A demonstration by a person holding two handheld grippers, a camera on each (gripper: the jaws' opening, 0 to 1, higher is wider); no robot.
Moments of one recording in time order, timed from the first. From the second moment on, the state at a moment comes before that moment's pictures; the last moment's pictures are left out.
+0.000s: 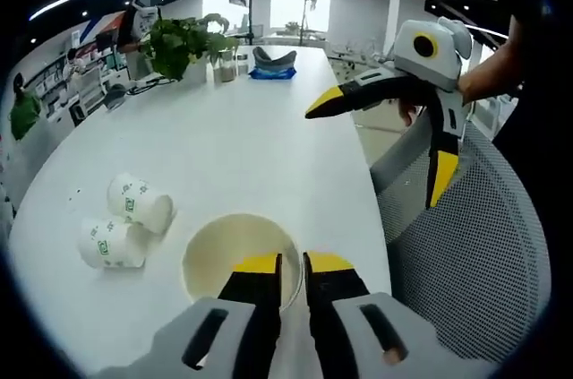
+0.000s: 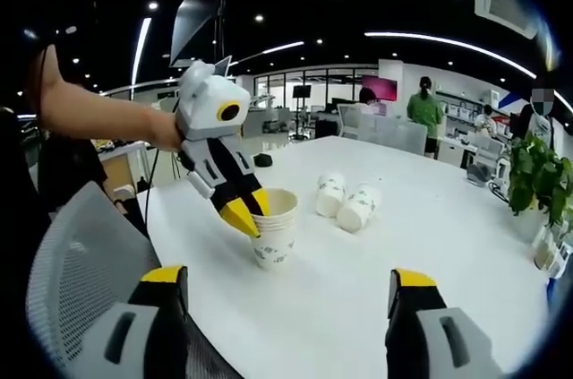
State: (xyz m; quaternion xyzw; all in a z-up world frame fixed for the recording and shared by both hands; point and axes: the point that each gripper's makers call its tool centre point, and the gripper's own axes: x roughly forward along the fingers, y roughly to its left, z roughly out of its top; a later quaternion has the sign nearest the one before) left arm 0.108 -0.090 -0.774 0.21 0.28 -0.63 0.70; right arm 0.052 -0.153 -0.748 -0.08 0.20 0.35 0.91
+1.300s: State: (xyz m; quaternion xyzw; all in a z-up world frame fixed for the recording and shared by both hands) left arm 0.109 0.022 -0.705 0.09 0.17 -0.46 0.87; right arm 0.113 -0.179 -0.727 -0.04 0.22 0.31 0.92
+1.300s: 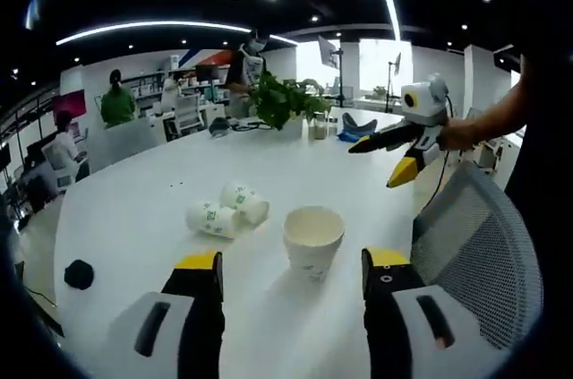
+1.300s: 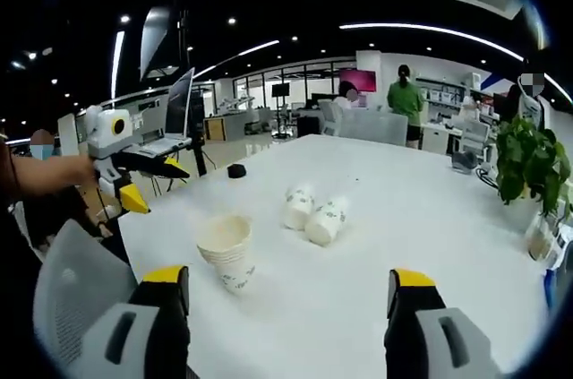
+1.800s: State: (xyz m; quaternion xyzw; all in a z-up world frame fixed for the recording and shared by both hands) left arm 0.089 0.029 -0.711 0.08 0.15 -0.42 0.89; right arm 0.156 -0.181 -0.745 -0.04 0.22 0.30 0.93
